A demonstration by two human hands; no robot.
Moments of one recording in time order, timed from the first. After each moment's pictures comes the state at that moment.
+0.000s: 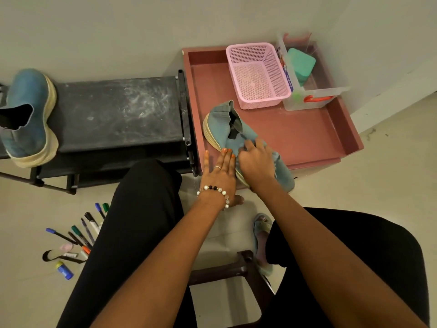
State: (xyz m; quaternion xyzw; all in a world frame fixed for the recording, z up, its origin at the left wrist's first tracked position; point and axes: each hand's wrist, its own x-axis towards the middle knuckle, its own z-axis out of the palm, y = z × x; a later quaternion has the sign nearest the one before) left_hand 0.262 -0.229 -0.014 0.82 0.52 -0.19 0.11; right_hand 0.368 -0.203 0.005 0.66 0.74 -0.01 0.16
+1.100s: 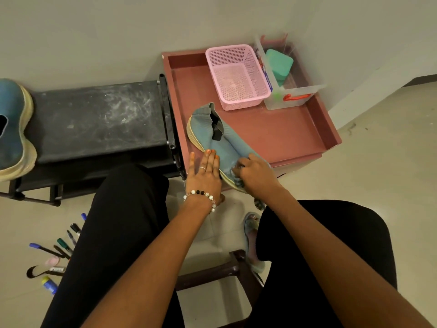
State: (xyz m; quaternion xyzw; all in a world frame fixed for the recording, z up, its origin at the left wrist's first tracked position) left_hand 0.265 -0.234 -0.018 0.82 0.54 -0.21 0.04; right_hand 0.418 -0.232 -0.006 0.54 0.83 -0.03 0.09
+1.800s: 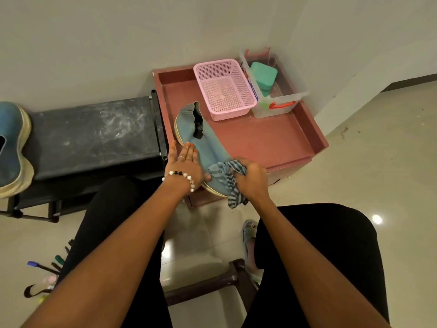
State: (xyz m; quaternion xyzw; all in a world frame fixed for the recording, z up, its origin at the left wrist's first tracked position) left_hand 0.254 -0.180 0.010 0.80 0.54 -0.26 0.06; right_hand 0.413 -0.244 0.010 0.76 0.53 -0.27 -0.26
